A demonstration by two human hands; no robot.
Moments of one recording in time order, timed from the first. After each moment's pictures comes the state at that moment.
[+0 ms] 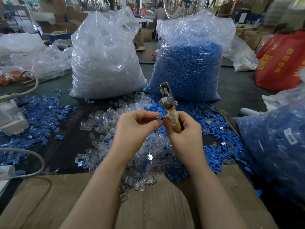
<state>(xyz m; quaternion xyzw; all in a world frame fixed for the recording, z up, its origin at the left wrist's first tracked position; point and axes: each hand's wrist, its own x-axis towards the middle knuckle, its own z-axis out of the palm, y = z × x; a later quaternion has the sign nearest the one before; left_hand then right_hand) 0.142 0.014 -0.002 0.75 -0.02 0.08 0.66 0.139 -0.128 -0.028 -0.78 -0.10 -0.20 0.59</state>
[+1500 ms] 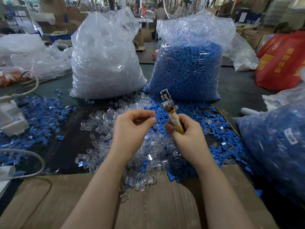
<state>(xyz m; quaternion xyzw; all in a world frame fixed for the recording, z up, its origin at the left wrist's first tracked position) 0.146 0.017 -0.010 0.76 -0.02 0.14 0.64 0.145 -0.147 -0.031 -0.81 -0.09 -0.11 0.56</state>
